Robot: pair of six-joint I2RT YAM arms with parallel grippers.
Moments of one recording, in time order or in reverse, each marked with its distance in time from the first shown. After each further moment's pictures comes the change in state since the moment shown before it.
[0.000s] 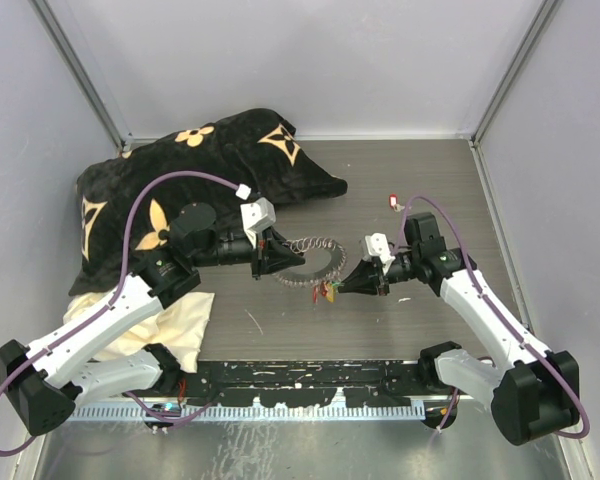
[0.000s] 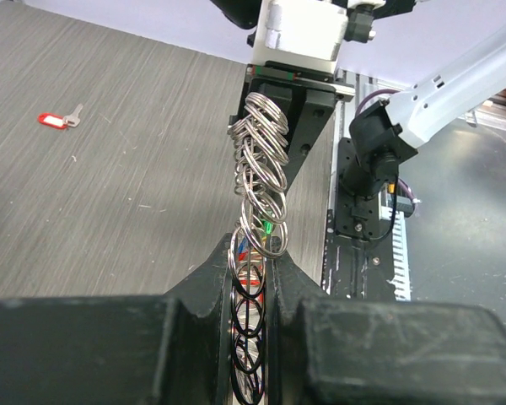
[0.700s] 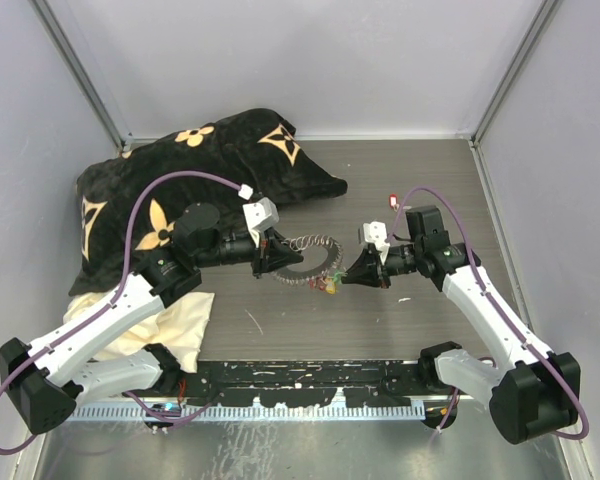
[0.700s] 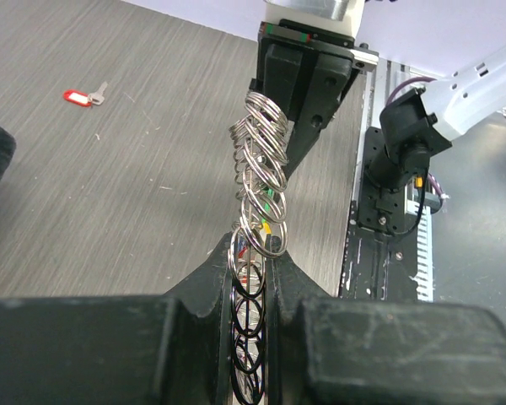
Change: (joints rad) left arm 0.000 0.011 0.000 -0.052 -0.059 0.041; right arm -0.021 0.006 0.066 -0.027 0.120 0.103
